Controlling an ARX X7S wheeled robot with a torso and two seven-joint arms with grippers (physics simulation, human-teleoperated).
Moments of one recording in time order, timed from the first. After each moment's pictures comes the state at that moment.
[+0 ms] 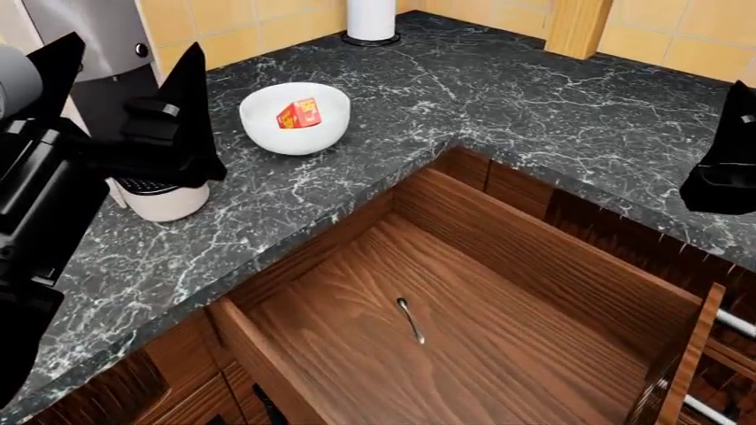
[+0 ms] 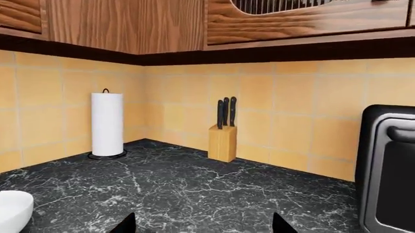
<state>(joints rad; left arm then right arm) -0.80 -0.64 -0.11 0.77 -1.29 -0.94 -0.60 0.78 0.96 0.30 -0.76 1.79 1.09 1.15</state>
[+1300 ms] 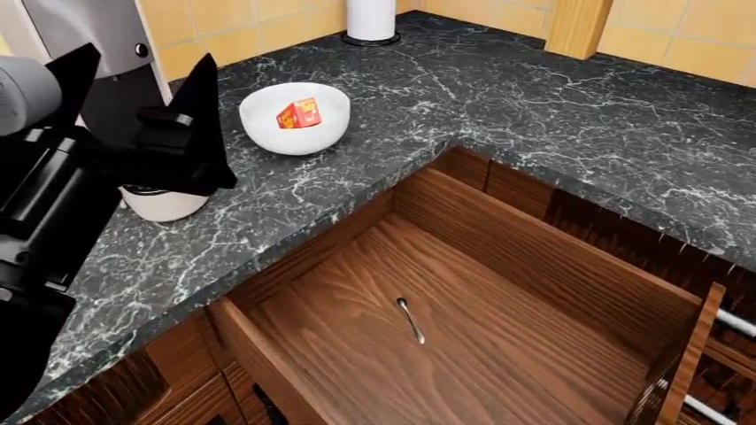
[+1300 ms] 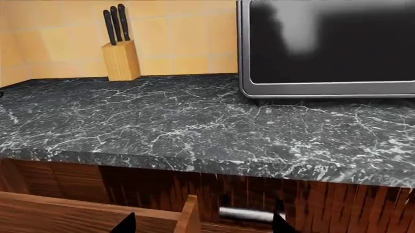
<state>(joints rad) -0.78 -0.64 -0.08 0.77 -1.30 -0.92 -0.61 -0.12 0.54 1.06 -0.89 1.23 1.15 0.60</state>
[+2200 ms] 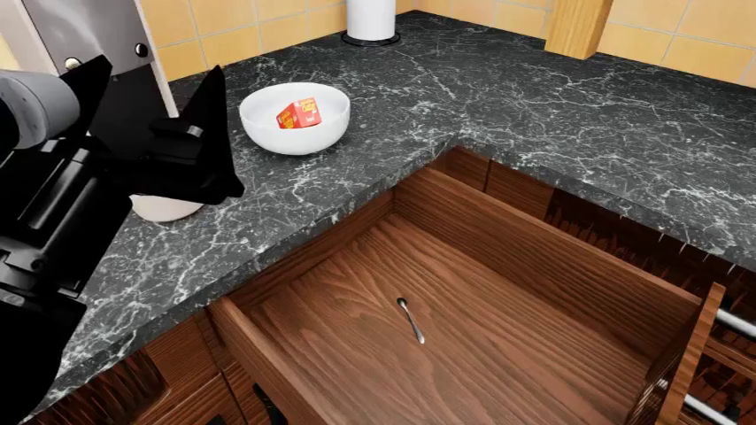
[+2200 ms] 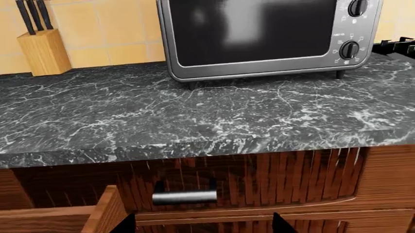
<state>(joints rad) -0.75 -0.64 -0.06 0.78 -1.27 -0.90 -0.60 -0.29 0.46 1.20 -0.80 1.05 1.04 0.45</state>
